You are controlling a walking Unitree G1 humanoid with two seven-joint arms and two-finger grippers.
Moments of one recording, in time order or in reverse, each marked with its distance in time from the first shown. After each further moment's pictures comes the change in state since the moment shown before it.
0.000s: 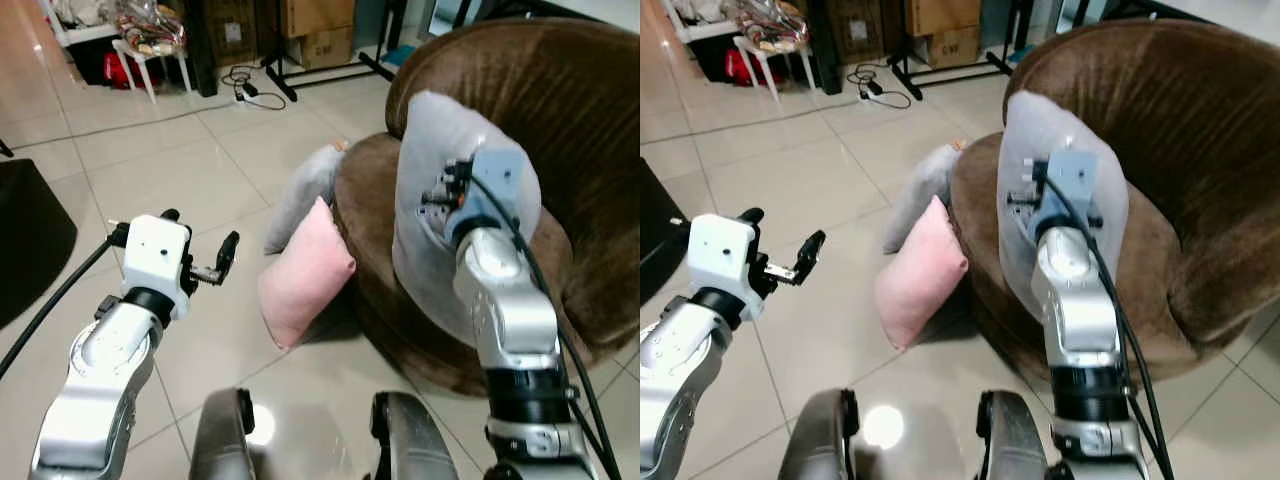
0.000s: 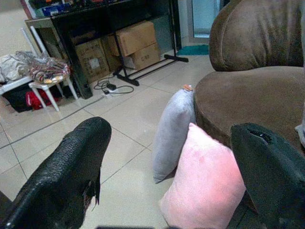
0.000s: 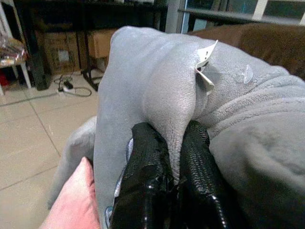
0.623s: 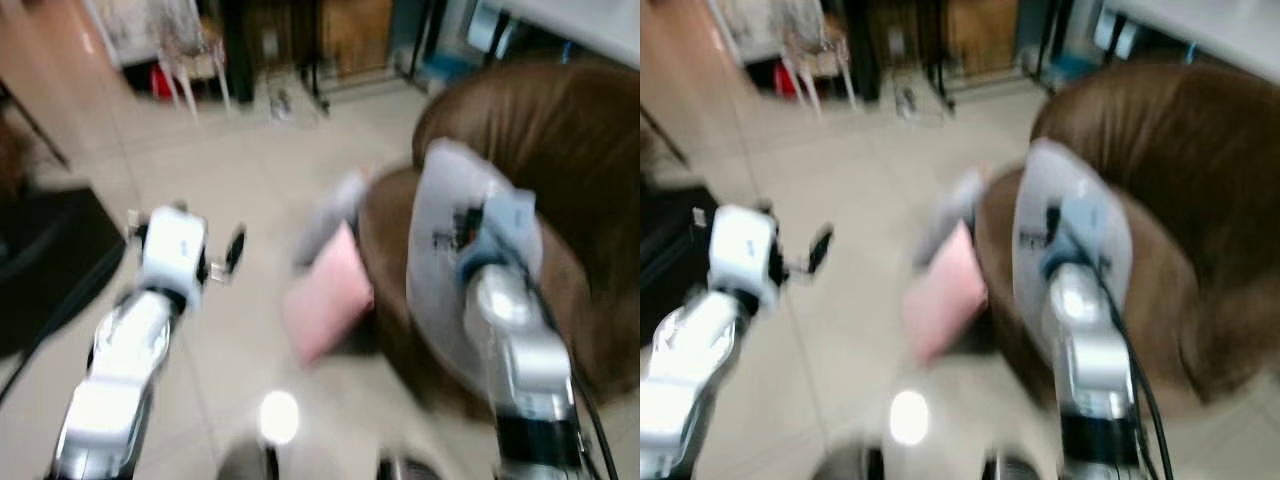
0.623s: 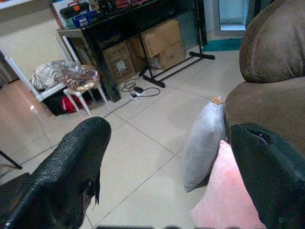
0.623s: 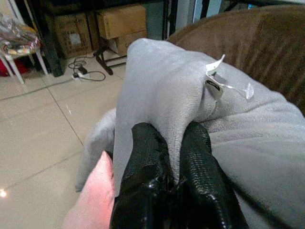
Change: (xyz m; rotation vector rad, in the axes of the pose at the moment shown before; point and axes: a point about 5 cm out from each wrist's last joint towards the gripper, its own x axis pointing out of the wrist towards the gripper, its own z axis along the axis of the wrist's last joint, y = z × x) left arm 0.013 -0.008 -0.004 0.051 -0.007 0.023; right arm -0.024 -0.018 -0.028 0.033 0.090 -0.037
